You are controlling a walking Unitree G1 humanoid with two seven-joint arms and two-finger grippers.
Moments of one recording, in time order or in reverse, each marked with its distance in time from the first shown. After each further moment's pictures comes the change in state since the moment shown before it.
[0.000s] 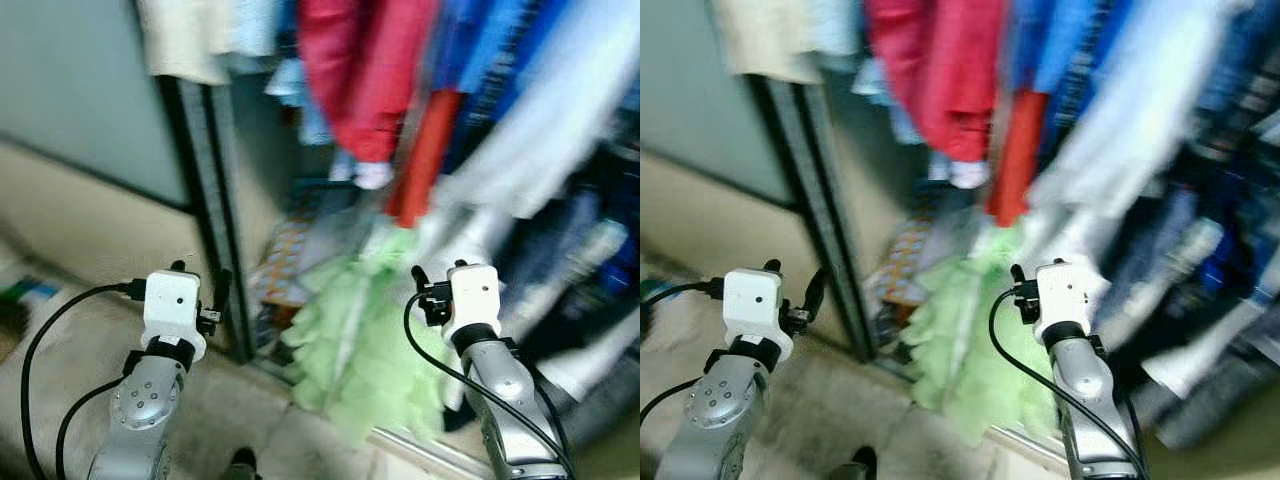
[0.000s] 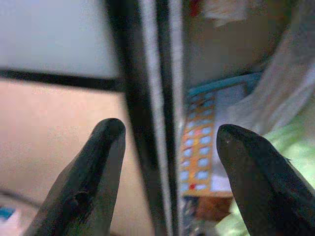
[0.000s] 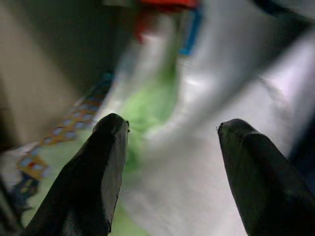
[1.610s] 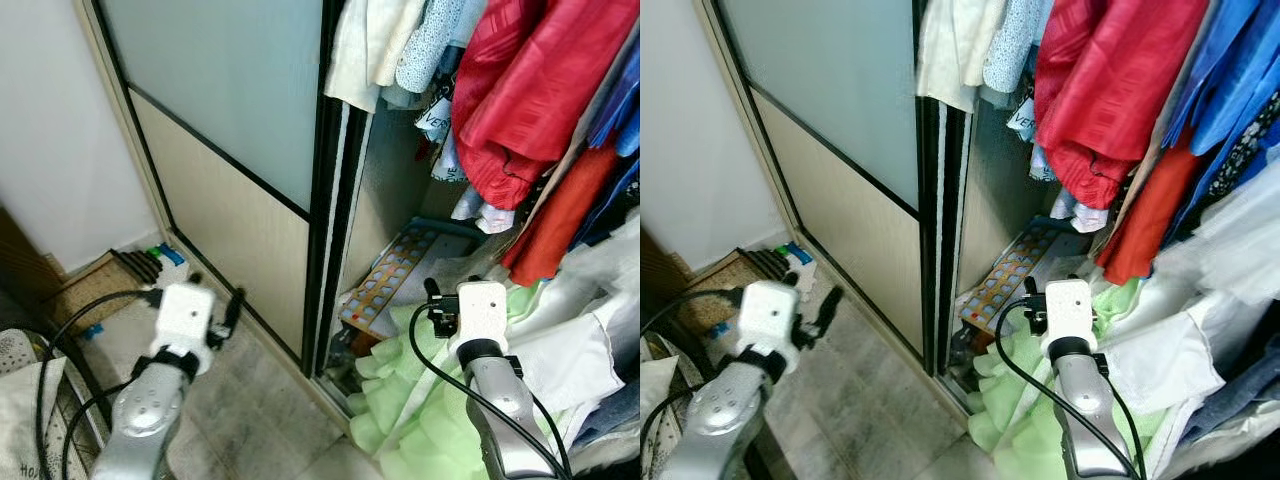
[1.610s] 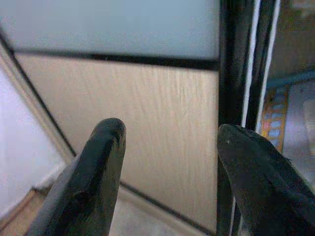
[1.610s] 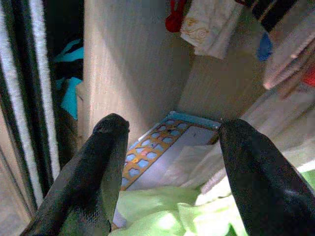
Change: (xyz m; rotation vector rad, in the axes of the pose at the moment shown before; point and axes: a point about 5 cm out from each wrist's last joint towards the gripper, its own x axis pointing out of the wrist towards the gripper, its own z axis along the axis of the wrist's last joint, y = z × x) left arm 0.005 -0.010 -0.009 0.055 -0.009 -0.135; right arm -0.010 -0.006 -0.018 0.006 0.031 -0.119
